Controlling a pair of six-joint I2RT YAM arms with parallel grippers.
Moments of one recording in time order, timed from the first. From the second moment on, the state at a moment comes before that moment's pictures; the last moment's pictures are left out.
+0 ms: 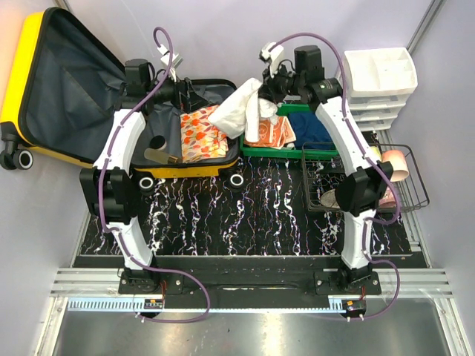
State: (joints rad) left arm -0.04 1.88 1.85 -0.33 0.93 0.06; right arm 0.36 2.02 2.17 -0.55 -0.54 -0.40
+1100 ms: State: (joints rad) left arm -0.05 1.81 1.72 -0.31 0.90 0.02; right arm 0.07 2.42 2.49 -0.89 -0.71 0.55
